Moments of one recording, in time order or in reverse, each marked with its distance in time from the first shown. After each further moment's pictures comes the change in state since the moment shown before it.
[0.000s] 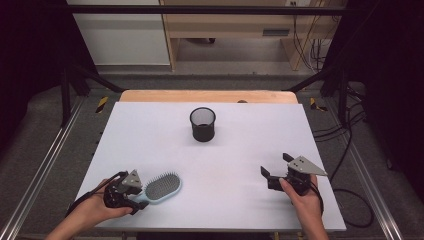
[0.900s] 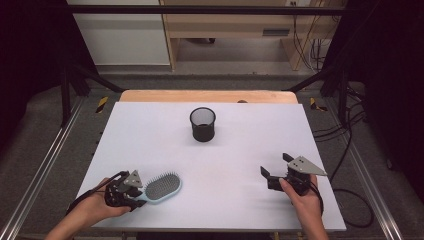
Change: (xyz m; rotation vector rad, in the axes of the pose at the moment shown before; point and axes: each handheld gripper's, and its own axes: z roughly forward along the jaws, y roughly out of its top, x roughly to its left) left arm 0.005 -0.001 0.004 0.047 0.001 0.024; right arm 0.000 0.000 0.000 0.001 0.000 -0.002
